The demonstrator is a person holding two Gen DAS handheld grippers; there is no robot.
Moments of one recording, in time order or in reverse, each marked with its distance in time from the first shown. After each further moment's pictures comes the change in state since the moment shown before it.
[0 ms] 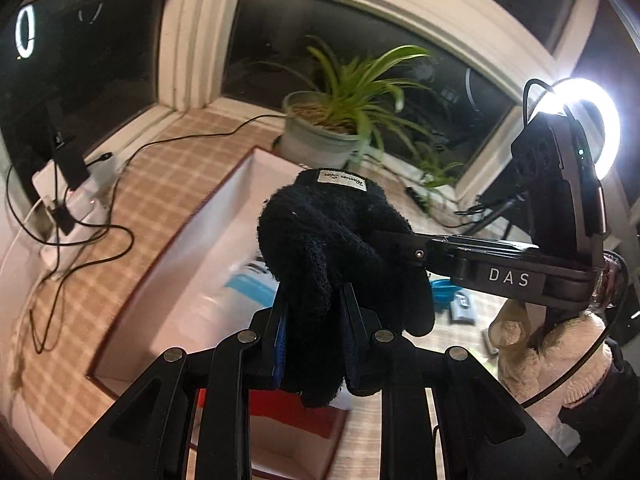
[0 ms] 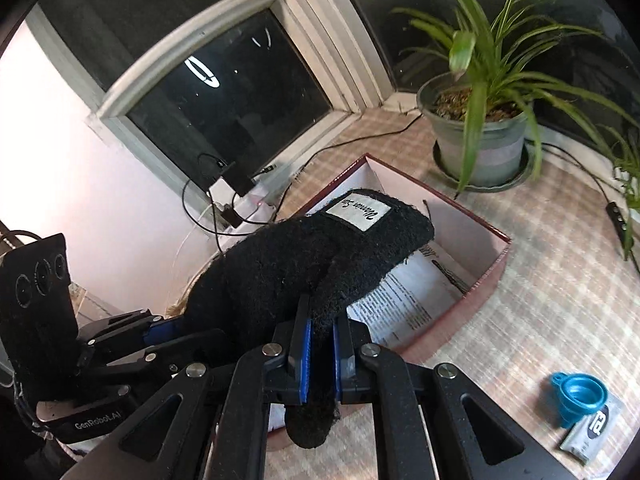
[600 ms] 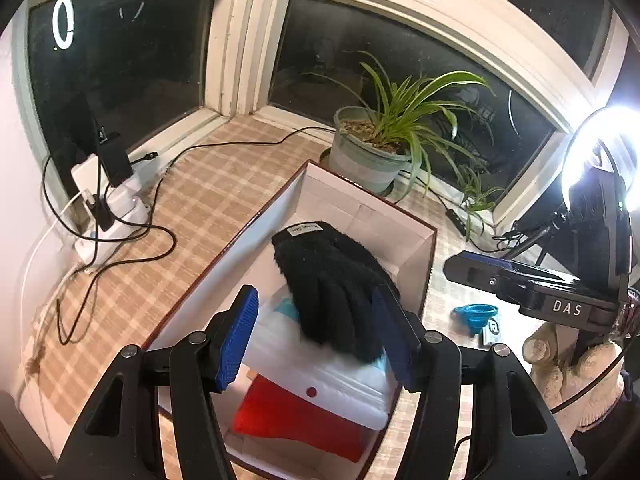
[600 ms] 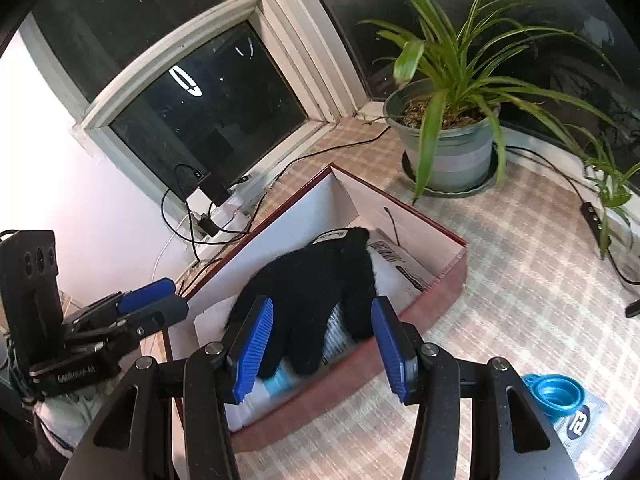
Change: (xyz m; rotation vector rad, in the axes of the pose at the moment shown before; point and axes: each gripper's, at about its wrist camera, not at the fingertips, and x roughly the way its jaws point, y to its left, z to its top) left arm -0.007 0.024 0.006 -0.077 -0.043 0.121; right arm -0.021 -0.021 -0.007 0.007 -0.045 -0.066
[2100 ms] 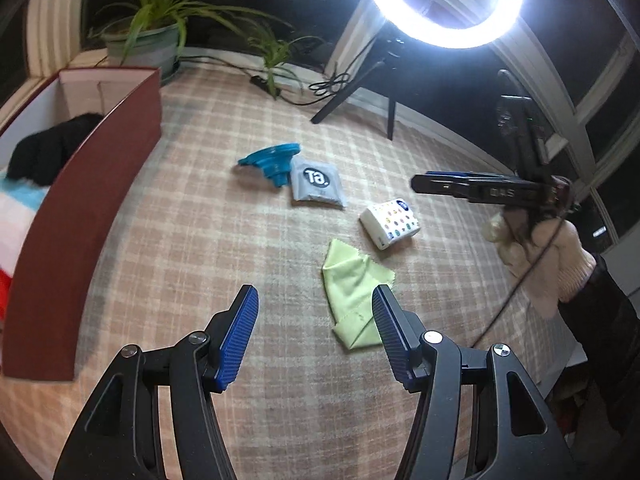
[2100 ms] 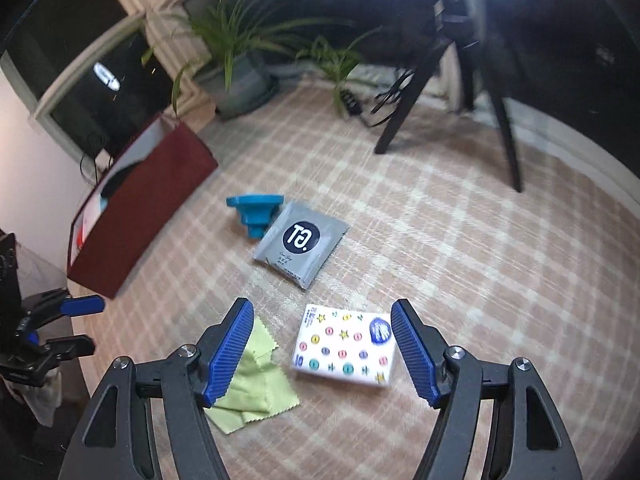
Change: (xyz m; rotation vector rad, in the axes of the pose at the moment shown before) left arm 0.029 -0.196 -0.151 0.260 0.246 -0.334; right arm -0.158 -0.211 -0.148 0.097 0.099 -0.239
